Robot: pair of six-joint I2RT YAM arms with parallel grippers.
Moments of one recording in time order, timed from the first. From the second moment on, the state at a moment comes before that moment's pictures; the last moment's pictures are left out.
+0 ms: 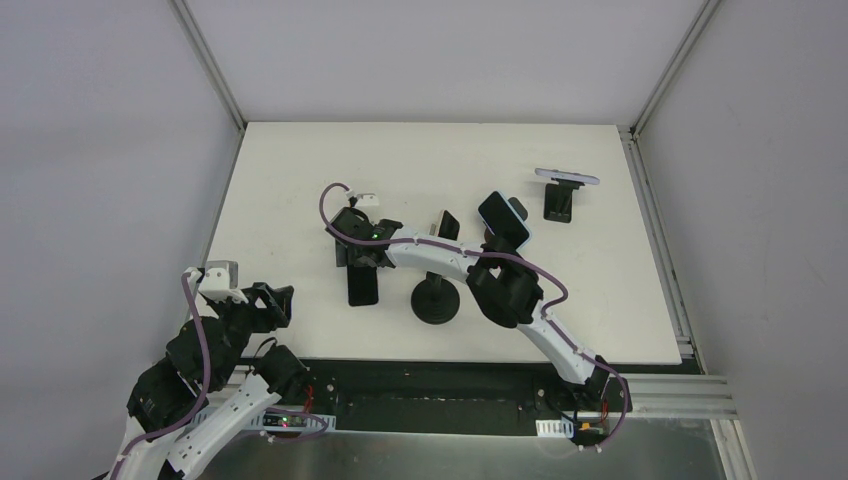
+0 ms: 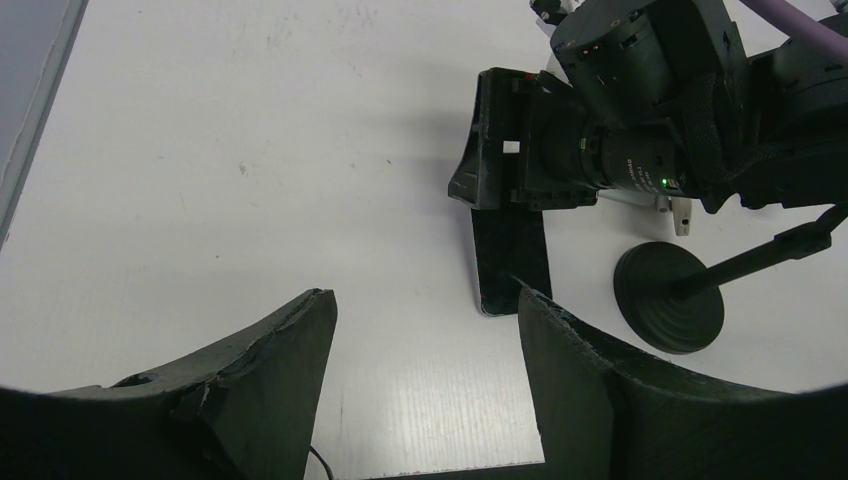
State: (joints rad) left arm -0.73 0.01 0.77 -1.02 -0.60 -0.38; right arm 1.09 2.39 2.00 -0.58 0.38 0.82
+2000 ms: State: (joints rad) left arm -0.81 0.61 0.45 -0.02 0.12 -0.21; right arm 1.00 1.09 1.47 -1.17 0.35 0.76
